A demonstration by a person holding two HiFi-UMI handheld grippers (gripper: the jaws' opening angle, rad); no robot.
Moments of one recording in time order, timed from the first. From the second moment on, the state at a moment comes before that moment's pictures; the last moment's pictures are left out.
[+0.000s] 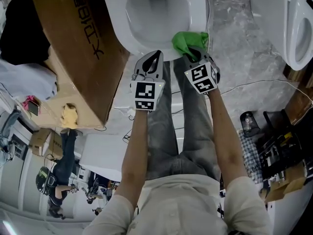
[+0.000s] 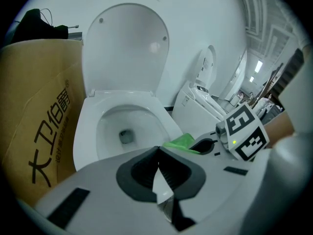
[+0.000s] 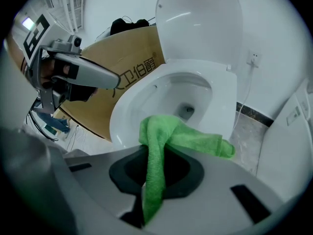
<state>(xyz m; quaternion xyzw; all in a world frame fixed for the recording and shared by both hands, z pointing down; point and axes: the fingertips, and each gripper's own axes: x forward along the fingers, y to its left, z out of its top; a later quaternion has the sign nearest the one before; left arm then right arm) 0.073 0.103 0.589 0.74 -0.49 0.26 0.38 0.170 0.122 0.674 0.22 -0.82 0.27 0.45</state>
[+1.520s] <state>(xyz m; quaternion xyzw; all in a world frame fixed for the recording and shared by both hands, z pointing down) 0.101 0.028 0.584 0.77 -0.46 0.25 0.36 0.192 0.020 0.671 0.28 -0.82 0.27 0.43</state>
